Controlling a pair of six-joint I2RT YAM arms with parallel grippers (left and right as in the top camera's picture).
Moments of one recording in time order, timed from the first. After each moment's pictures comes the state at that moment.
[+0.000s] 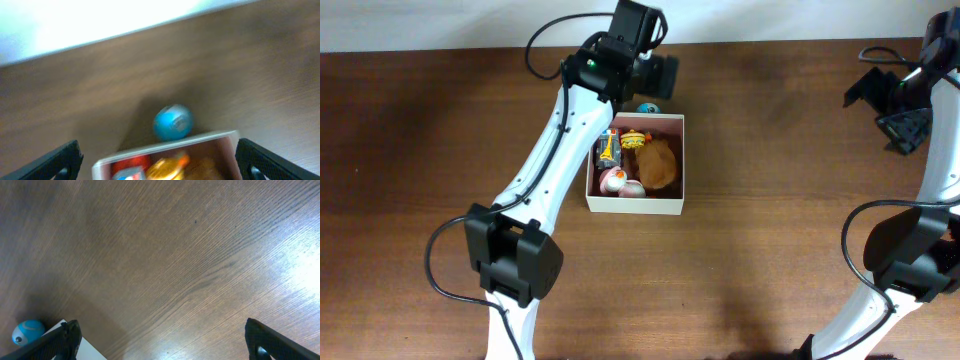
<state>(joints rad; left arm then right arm) -0.46 2.16 2.21 -0.93 -0.15 -0.13 -0.36 2.08 2.19 -1.46 -0.13 0.52</state>
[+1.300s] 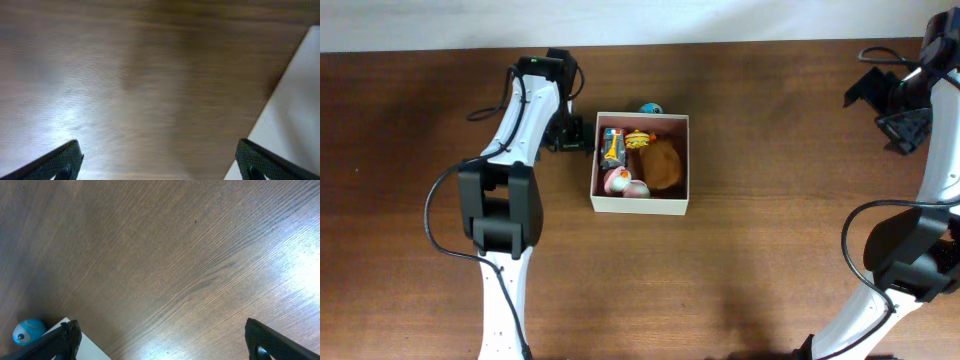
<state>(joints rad) -0.18 2.46 2.22 -1.37 -0.01 -0.24 -0.36 2.08 2.19 -1.46 -0.13 0.52</state>
